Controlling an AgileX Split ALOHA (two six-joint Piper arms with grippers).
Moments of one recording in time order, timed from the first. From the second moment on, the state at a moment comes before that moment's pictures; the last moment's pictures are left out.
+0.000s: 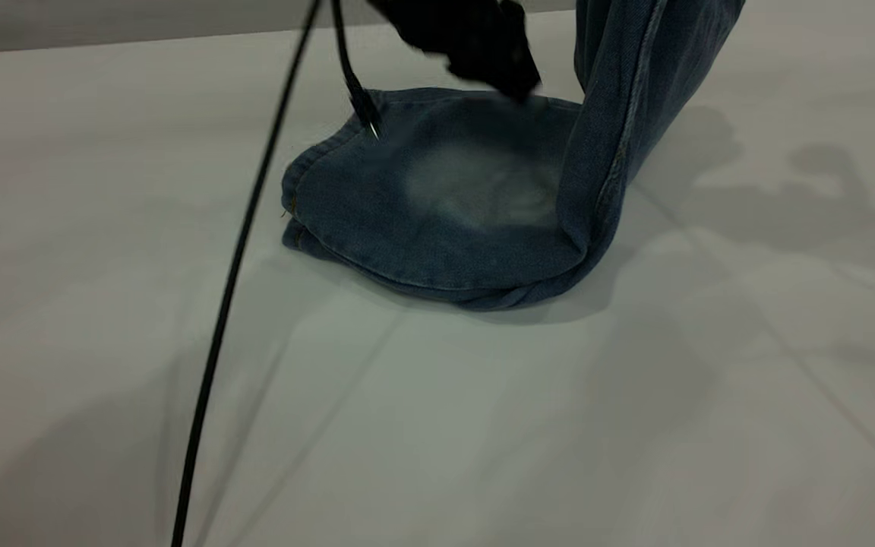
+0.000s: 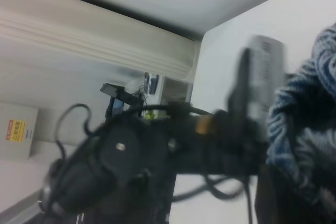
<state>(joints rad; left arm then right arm) -0.50 2.24 -1.59 -0.75 0.54 1.07 -0.12 1.85 -1.00 1.67 1.22 -1.14</state>
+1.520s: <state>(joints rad) -0.30 1.31 -1.59 -0.66 0.50 0.98 0.39 2.03 -1.09 1.75 0.72 -1.33</state>
